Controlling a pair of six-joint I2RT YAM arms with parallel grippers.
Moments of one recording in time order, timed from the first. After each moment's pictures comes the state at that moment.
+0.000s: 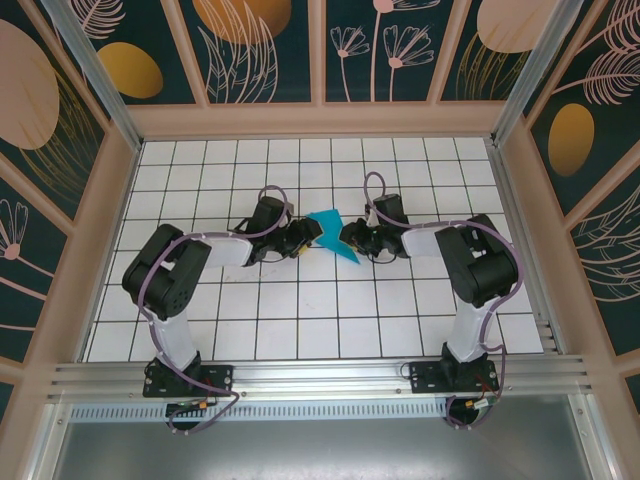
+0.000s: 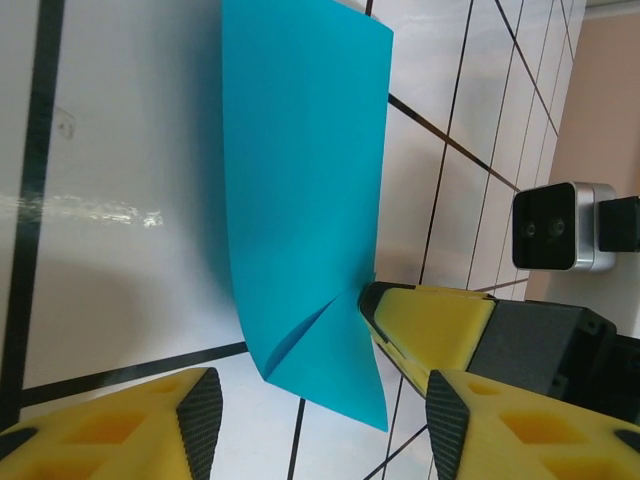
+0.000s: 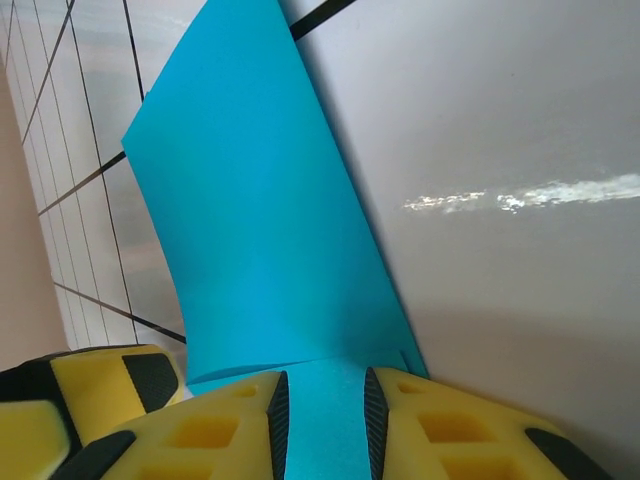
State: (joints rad) left arm -0.53 1.85 0.89 0.26 0.46 -1.11; right arm 0.43 1.86 0.86 0.17 -0.52 0.86
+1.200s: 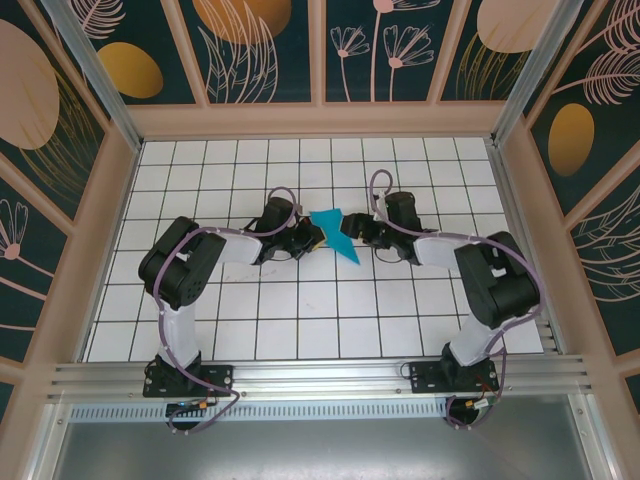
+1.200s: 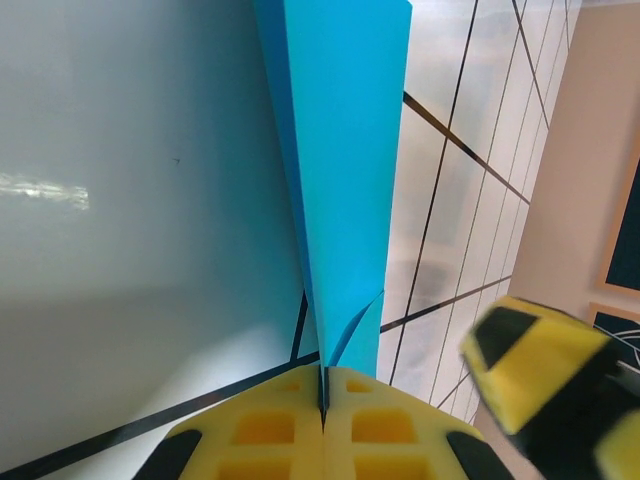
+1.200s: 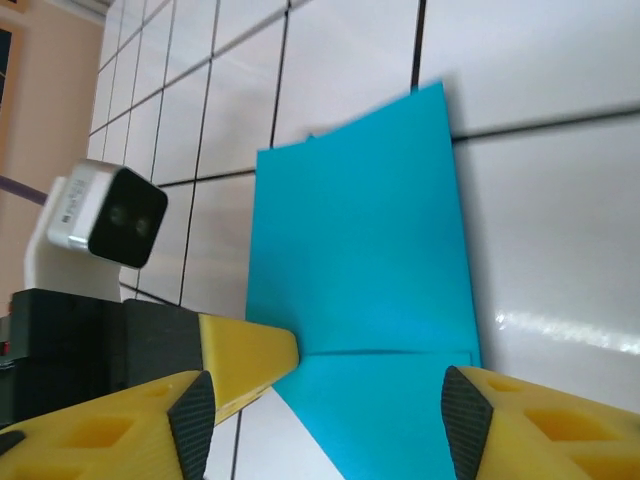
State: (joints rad) left arm -0.56 1.96 0.94 0.34 0.49 -1.18; right arm 0.41 1.66 0.76 0.27 -0.46 0.66
